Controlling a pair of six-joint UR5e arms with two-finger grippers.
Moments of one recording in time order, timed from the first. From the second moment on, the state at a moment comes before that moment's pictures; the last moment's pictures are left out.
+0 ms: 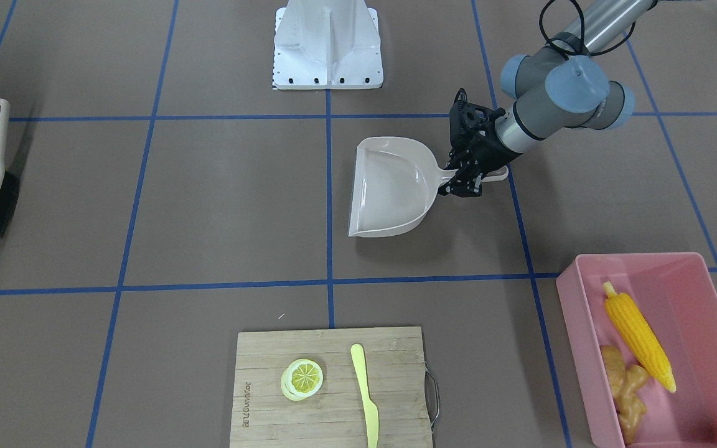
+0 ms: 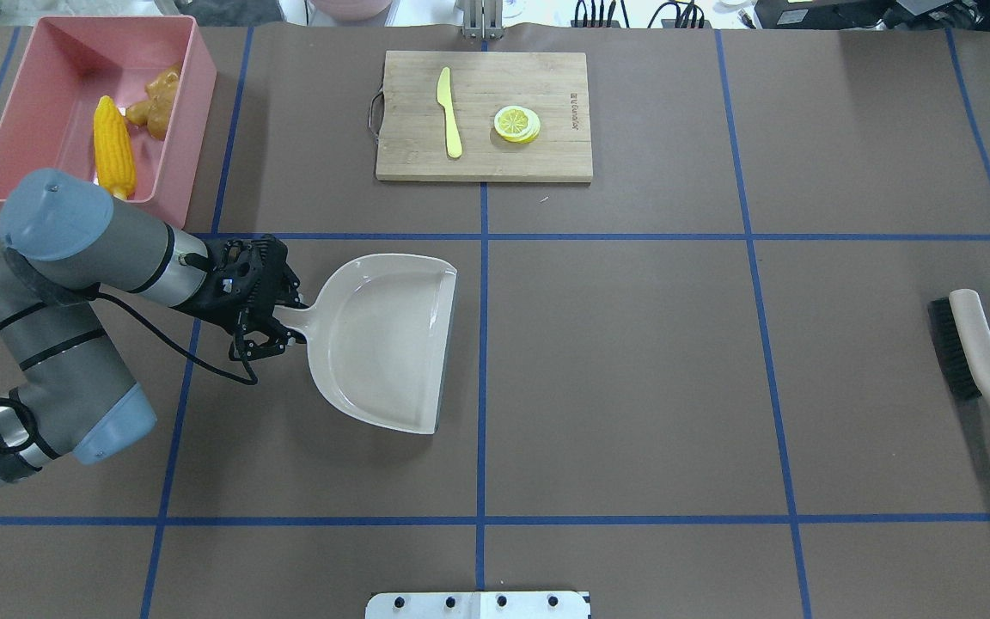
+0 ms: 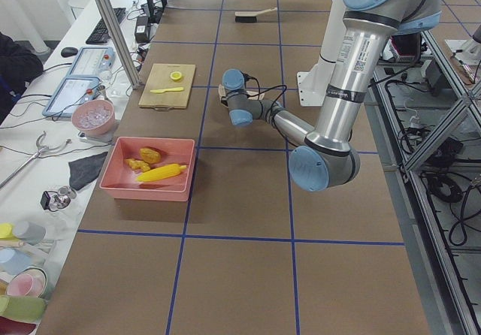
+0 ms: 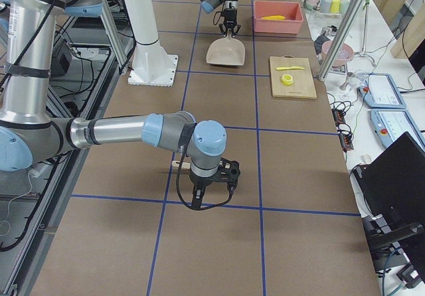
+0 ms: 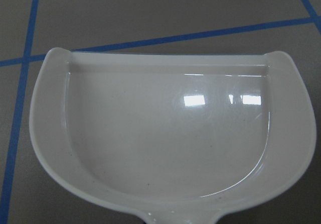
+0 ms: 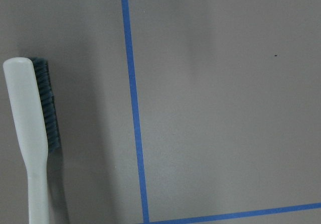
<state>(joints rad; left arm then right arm) -0.70 -1.90 -1.64 -2.33 -2.22 0.39 1.65 -1.78 1.92 -1.93 2.28 -0.12</state>
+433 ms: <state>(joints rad) -0.69 -1.93 -1.63 -2.28 -2.22 0.35 1.65 -1.78 1.92 -1.93 2.28 -0.12</state>
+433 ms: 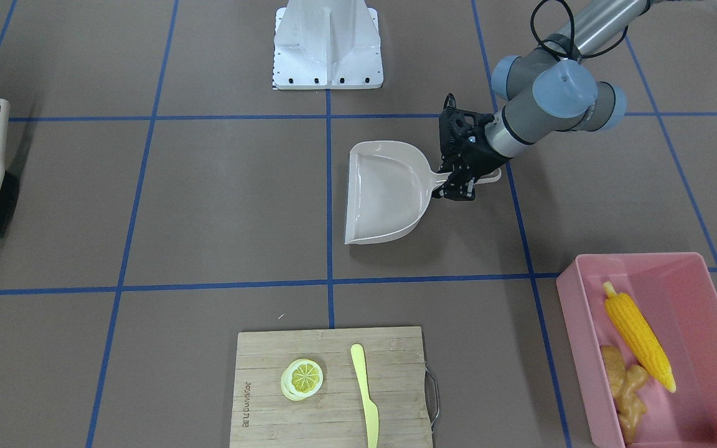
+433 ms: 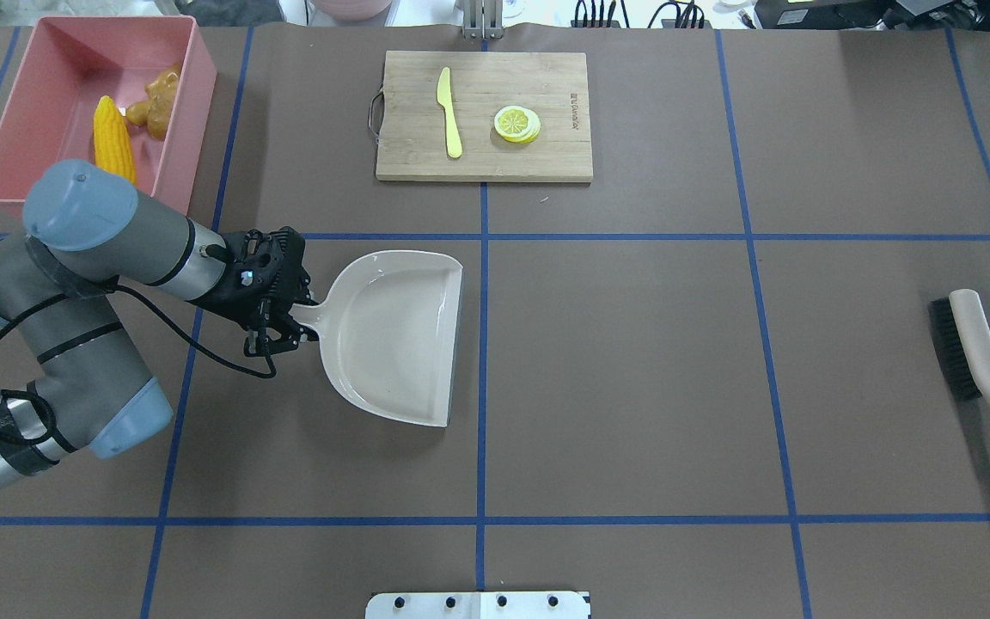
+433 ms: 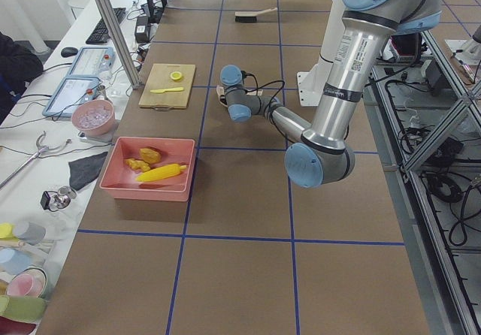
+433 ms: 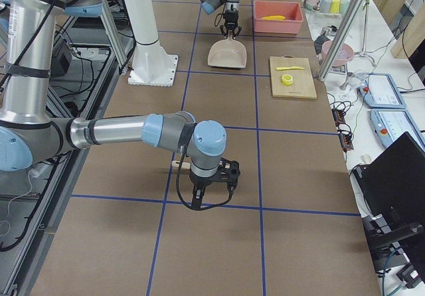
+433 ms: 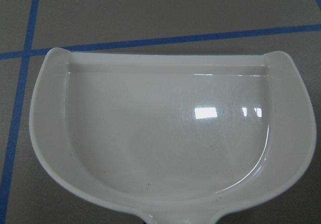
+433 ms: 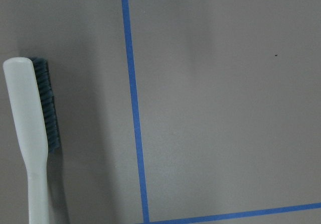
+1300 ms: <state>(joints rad) -0.68 -1.93 -1.63 -2.28 -2.22 0.34 1.65 -1.78 1.92 -1.93 2.28 -0.12</state>
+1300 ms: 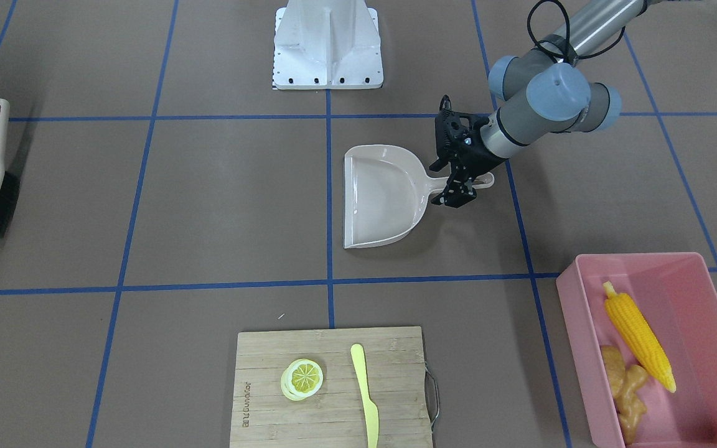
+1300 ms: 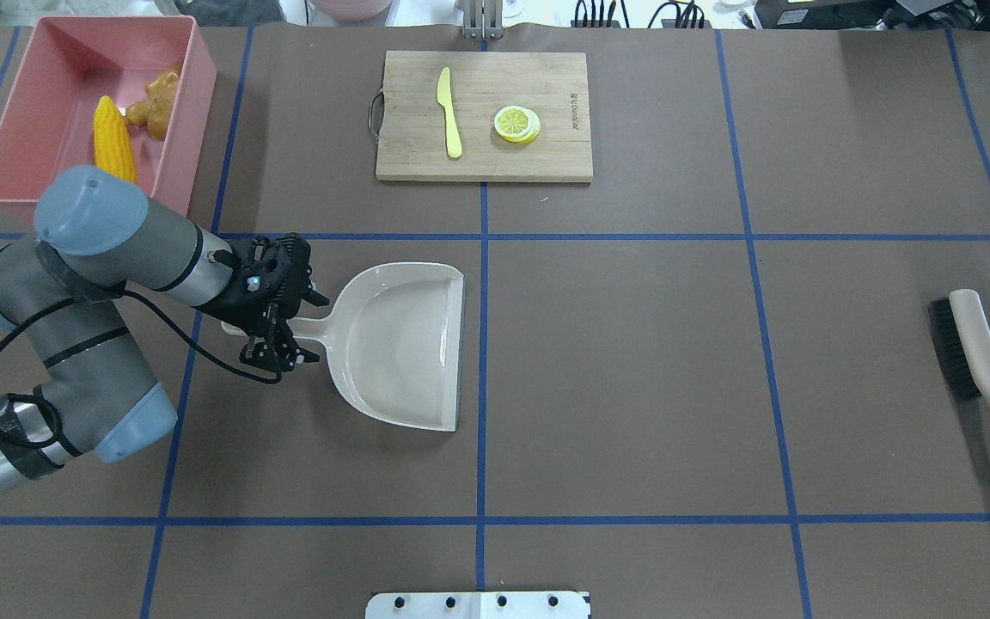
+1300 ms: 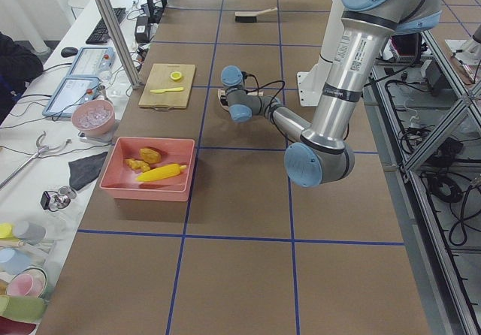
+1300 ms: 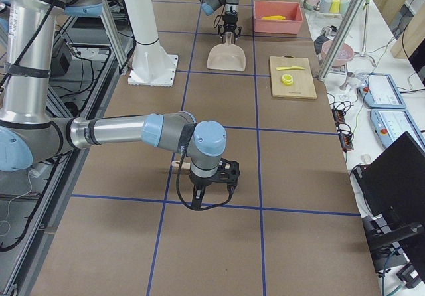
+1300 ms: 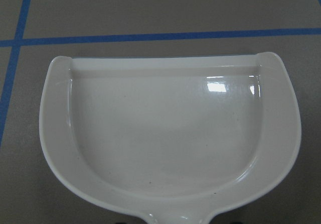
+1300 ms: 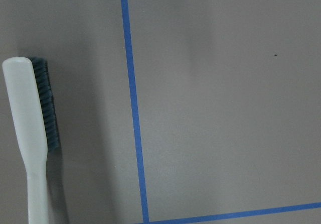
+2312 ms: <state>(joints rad) -0.88 -1.80 -1.79 -2.26 -2.17 0.32 1.65 -1.78 1.91 -1.93 2.28 -0.12</state>
